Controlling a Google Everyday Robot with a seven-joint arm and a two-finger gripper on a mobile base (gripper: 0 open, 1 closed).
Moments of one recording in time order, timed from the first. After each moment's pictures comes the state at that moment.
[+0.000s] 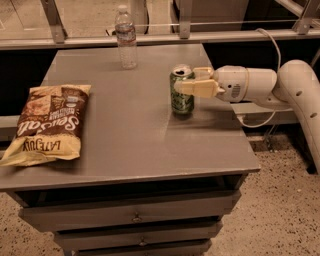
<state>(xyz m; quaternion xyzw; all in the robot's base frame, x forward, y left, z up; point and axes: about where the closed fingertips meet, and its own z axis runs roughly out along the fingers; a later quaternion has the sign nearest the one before) 0.607 -0.081 0.917 -0.58 -0.41 -0.50 0.50</state>
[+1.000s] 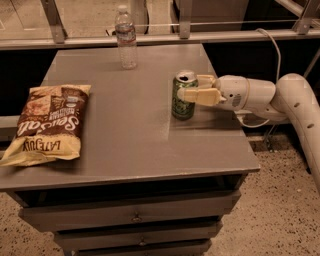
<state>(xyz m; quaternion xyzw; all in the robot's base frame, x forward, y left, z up) 0.605 -0.088 0.895 -0.56 -0.40 -0.51 0.52</state>
